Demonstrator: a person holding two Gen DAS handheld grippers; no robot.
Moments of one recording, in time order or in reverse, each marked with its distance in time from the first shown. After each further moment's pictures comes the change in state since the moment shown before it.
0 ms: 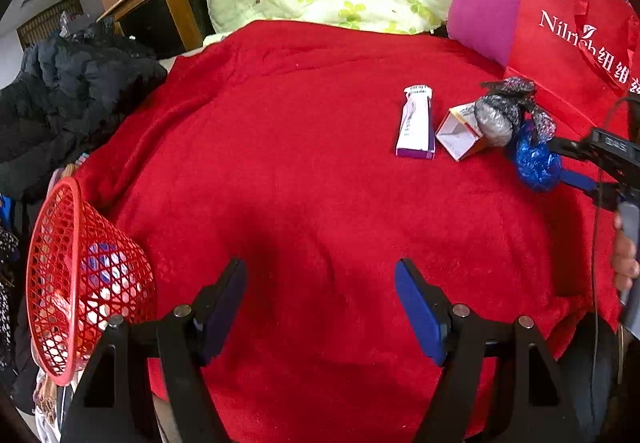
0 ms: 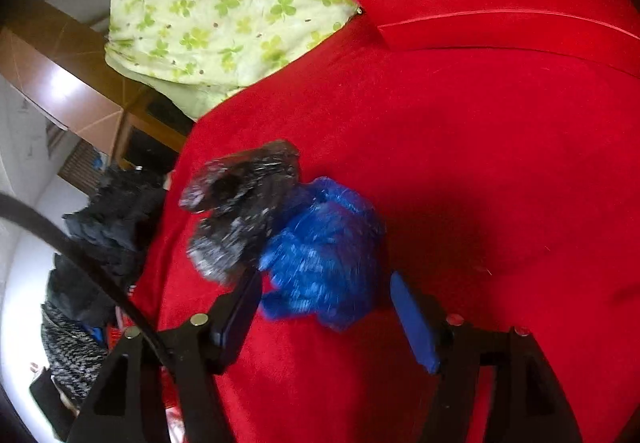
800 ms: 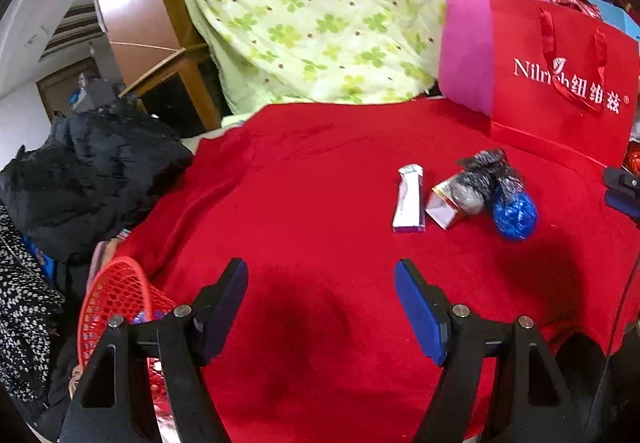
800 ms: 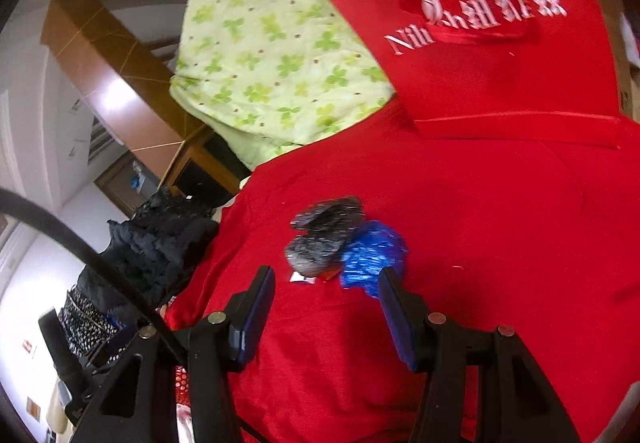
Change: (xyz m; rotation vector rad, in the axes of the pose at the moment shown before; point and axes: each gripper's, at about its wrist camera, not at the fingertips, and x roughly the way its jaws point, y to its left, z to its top) left arm -0.076 -0.017 0.019 0.090 -0.244 0.085; right arm -0.140 0.020 -0.041 -0.094 -0.229 0.116
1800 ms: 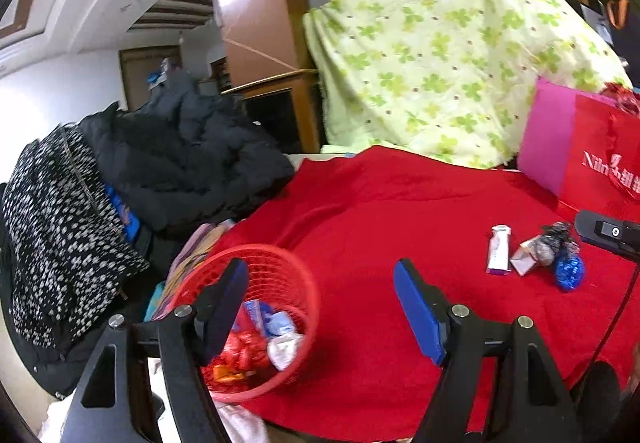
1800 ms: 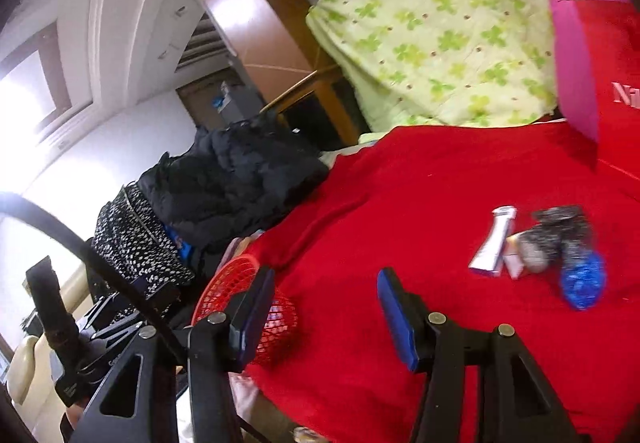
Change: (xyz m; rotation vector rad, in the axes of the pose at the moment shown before) left arm -0.082 0.147 -0.041 -0.232 -0.172 0.178; right arm 0.035 0.221 -0.066 -0.366 0.110 0.230
